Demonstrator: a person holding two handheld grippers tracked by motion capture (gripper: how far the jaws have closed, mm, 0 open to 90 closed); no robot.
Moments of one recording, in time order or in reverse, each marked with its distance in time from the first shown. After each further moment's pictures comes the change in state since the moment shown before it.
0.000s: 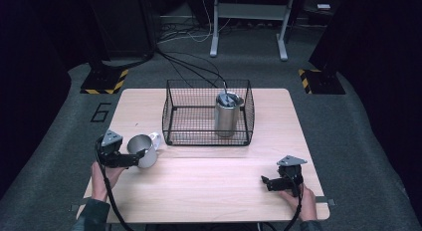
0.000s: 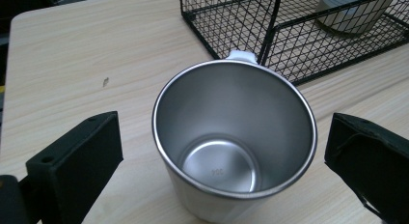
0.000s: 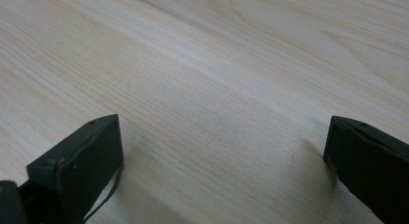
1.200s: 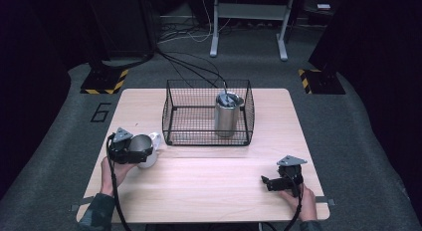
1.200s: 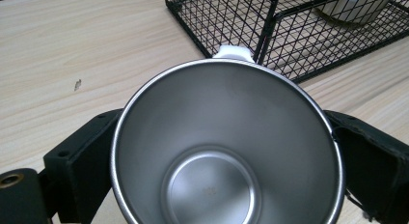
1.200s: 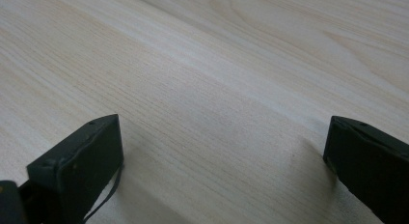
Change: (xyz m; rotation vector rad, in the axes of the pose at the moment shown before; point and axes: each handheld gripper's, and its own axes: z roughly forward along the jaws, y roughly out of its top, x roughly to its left) left arm -0.003 -0.001 0.030 0.020 -0.019 0.016; right arm 0.000 0.000 0.000 0.000 0.000 -0.001
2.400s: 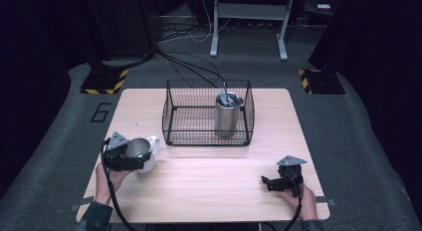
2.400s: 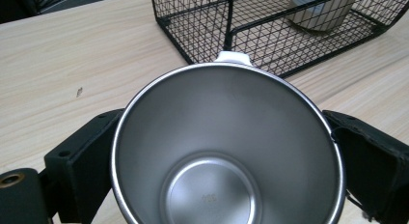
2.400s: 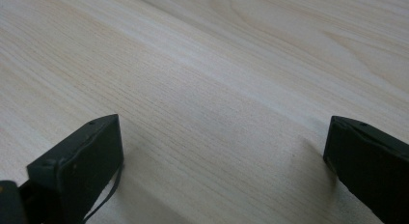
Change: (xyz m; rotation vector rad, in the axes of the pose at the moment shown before) left arm -0.022 0.002 -0.036 -0.041 -0.005 0.031; right arm 0.000 0.000 0.000 0.000 0.000 0.001
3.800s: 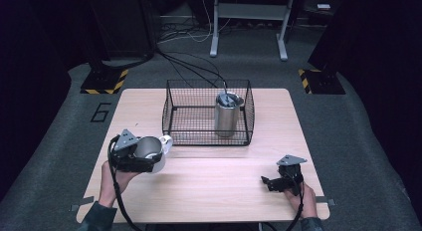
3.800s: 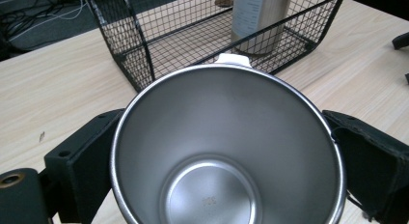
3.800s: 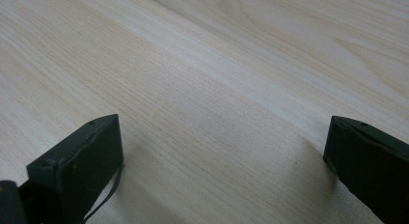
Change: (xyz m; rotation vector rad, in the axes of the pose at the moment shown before) left arm -0.044 0.039 -0.022 -0.015 -0.098 0.102; right arm -0.004 0.002 0.002 -0.002 0.040 -0.046
